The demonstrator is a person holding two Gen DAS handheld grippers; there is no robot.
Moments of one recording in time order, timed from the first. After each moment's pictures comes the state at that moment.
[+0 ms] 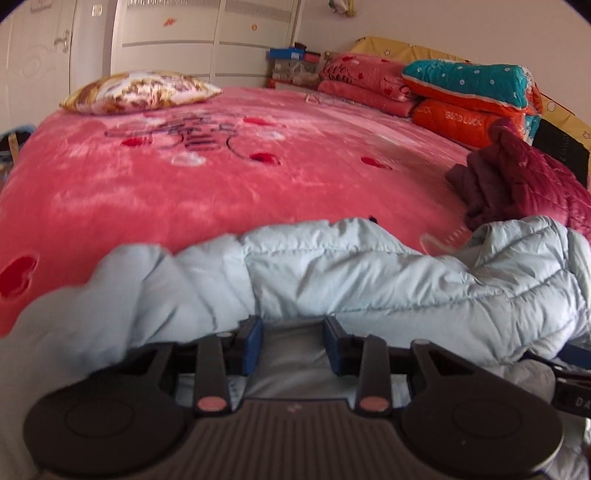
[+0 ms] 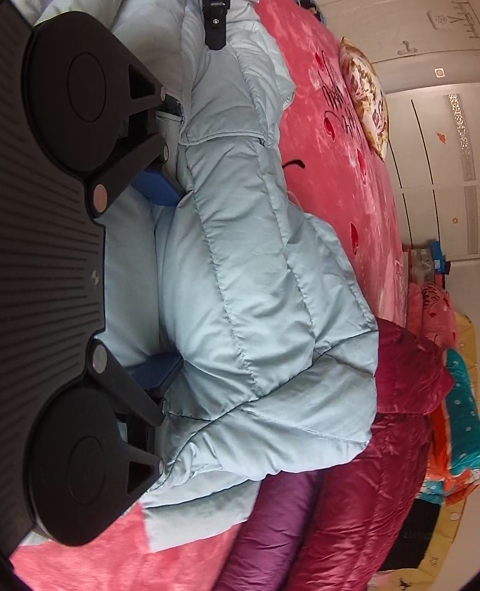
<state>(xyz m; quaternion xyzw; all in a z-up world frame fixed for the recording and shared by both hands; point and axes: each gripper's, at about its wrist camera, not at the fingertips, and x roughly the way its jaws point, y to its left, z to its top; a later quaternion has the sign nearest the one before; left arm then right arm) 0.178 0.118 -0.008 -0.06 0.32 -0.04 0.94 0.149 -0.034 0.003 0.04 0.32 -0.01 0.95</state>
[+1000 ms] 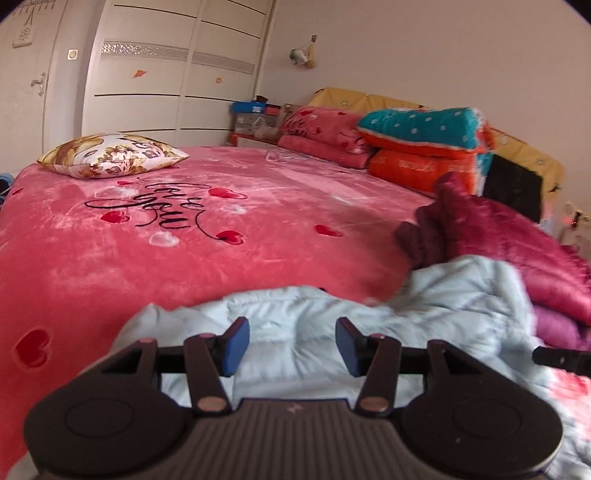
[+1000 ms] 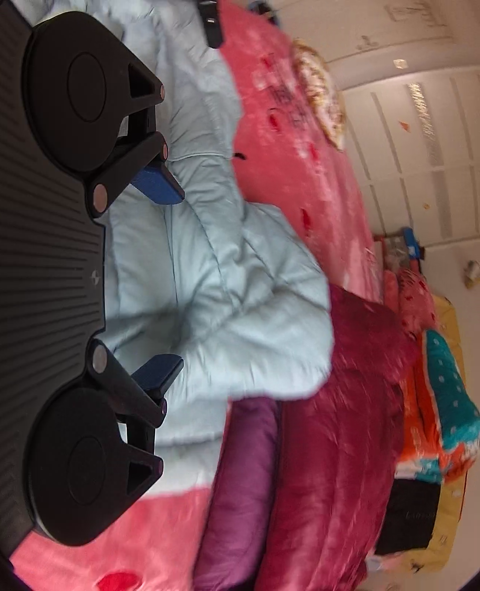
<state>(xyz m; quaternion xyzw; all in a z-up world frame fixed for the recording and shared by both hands) 0.124 0.131 0.058 -0.07 0.24 -0.11 0.96 0.087 -0.093 0.060 0.11 0.28 -0.01 0.95</state>
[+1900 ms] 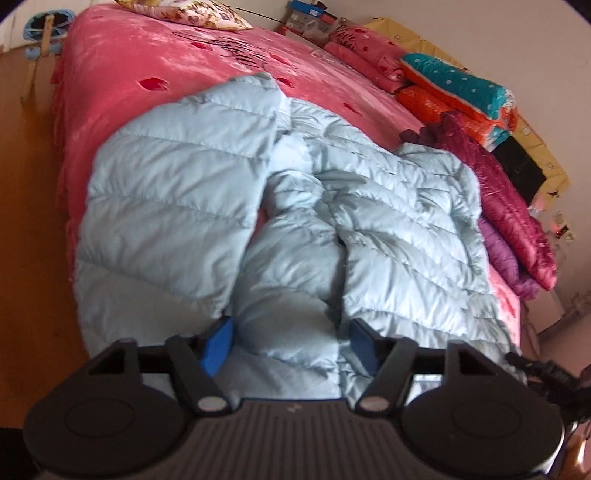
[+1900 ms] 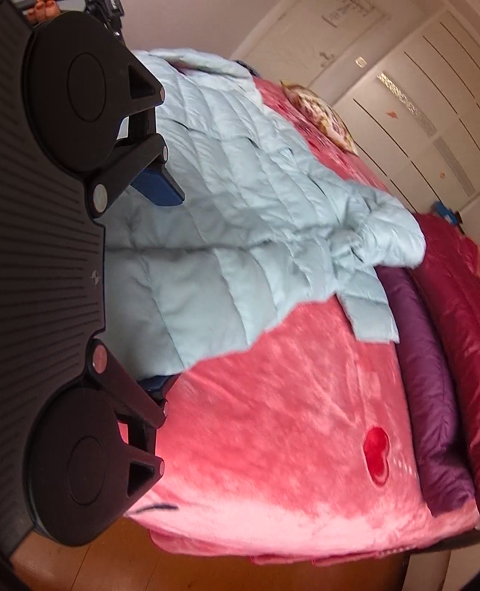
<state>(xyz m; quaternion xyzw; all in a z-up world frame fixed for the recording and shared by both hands) -0.057 0.184 0.004 -0.21 0.41 -0.11 0.88 -0.123 -0.187 0.008 0.28 0.37 0.06 0.88</state>
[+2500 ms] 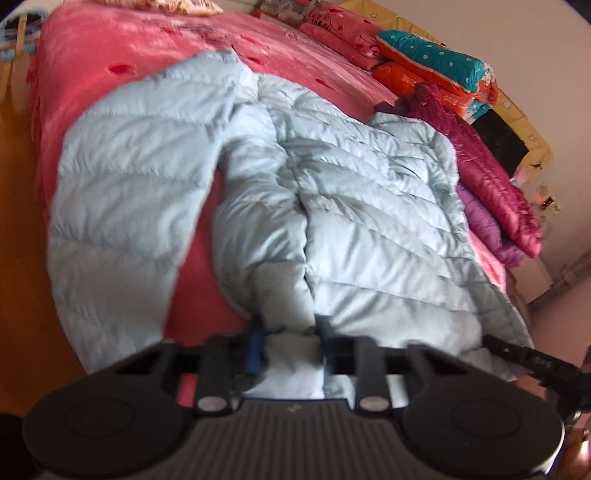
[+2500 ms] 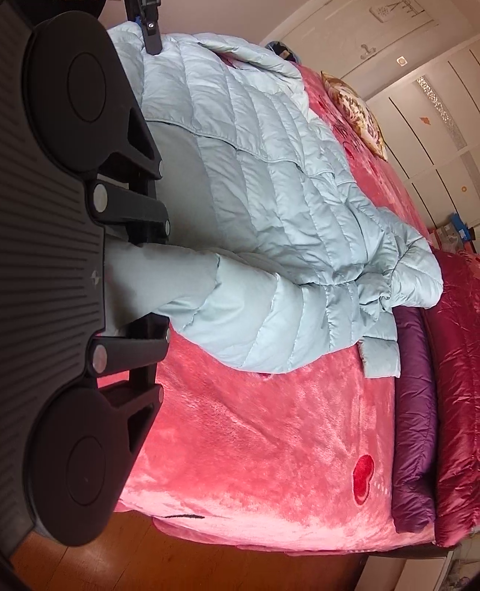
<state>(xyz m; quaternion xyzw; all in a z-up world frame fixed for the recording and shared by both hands) -0.073 0.167 0.005 -0.20 0.44 -0.15 0.86 -0.132 -0.127 0.024 0.20 0.38 0.03 0.90</state>
